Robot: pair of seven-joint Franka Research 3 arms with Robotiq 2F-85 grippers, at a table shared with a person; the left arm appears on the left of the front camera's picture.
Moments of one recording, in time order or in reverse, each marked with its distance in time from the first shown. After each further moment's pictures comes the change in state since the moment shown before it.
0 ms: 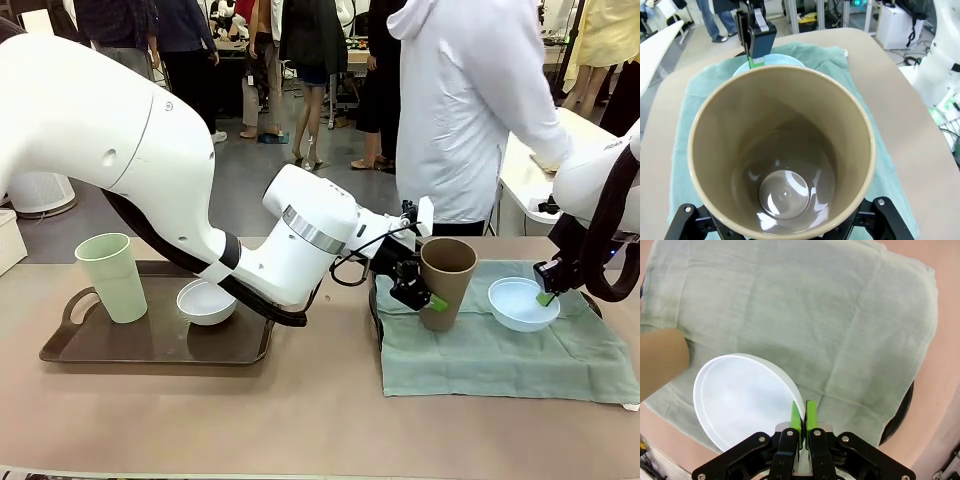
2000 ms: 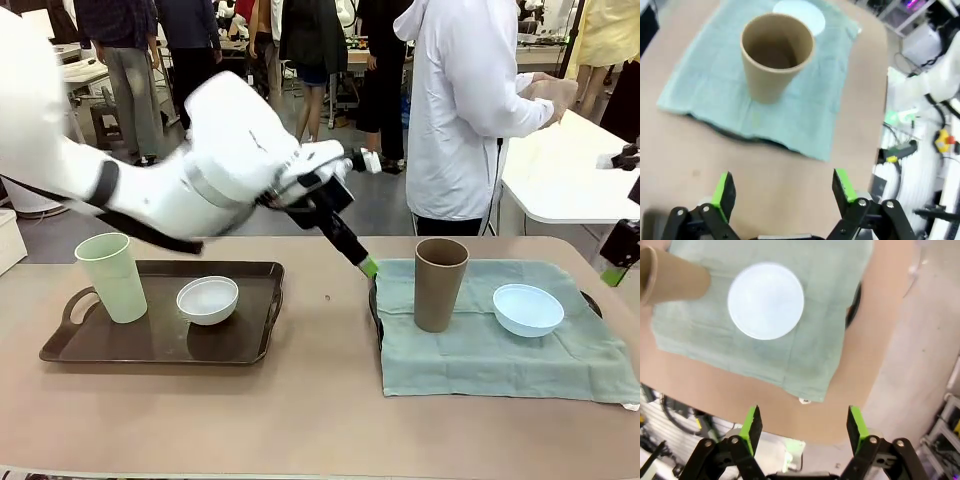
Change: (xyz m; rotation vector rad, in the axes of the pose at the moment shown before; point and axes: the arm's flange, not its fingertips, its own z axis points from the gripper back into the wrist) left arm 0.063 -0.042 0.172 0.082 0.389 0.583; right arm -0.074 0.020 0.154 -0.136 0.072 -0.025
